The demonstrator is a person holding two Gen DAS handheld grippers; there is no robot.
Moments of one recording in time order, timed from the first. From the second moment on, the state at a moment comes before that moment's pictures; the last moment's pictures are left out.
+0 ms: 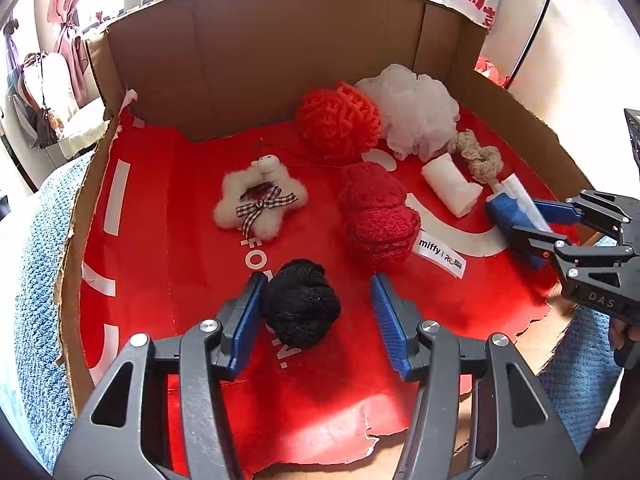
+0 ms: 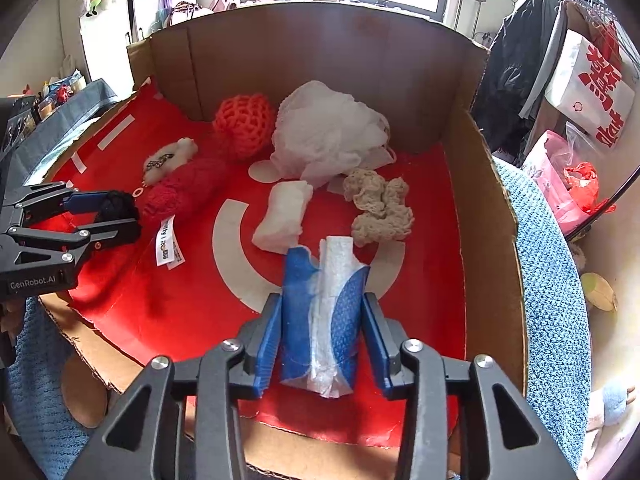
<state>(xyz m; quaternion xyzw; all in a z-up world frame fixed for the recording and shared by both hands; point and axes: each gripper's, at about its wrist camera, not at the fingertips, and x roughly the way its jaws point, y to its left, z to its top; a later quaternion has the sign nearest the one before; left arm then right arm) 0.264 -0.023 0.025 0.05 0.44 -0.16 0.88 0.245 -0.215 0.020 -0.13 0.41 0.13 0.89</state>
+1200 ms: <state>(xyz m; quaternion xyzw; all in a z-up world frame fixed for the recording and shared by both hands) 0.155 -0.012 0.110 0.00 0.29 -0.17 0.94 0.148 -0.232 0.097 -0.07 0.29 0.15 0.94</state>
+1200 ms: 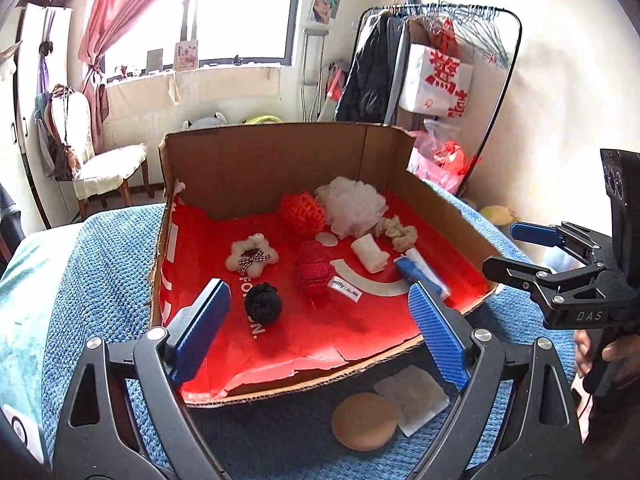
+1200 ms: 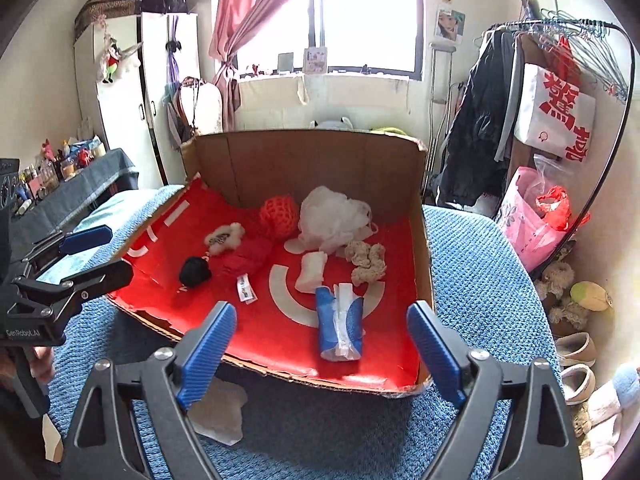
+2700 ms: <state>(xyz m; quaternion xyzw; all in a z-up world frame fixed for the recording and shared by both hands) 0.016 -0.018 0.040 -0.02 0.21 -0.10 0.97 0.010 -0.240 0.004 -0.02 0.16 0.05 0.99</state>
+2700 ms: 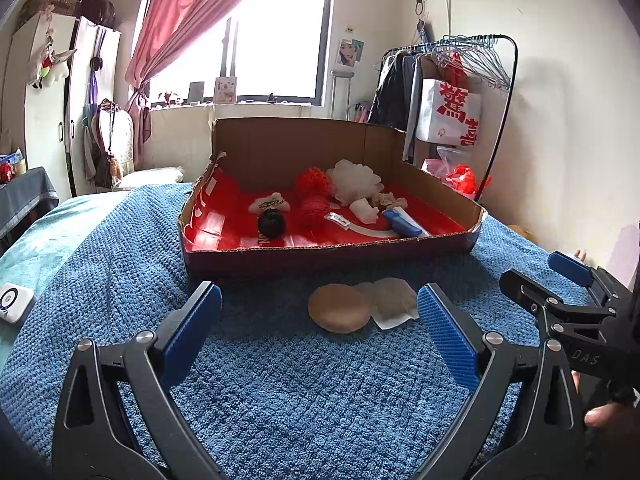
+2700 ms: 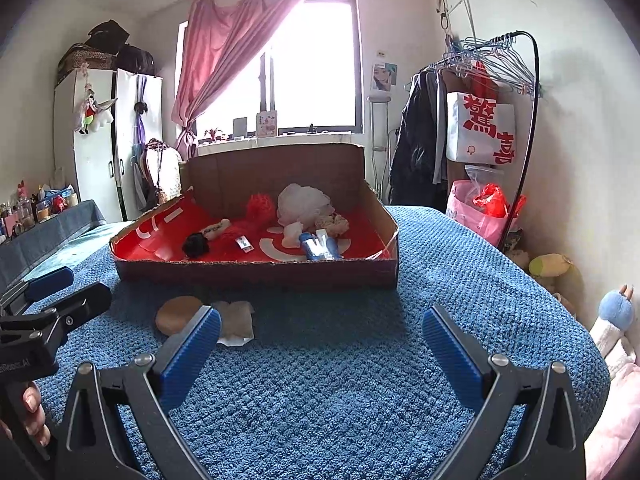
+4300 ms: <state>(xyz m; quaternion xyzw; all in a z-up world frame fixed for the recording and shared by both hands) 0.074 -0.014 0.019 -0.01 0.34 -0.15 0.93 0.070 -0.240 0.000 0.00 0.26 0.14 0.95</state>
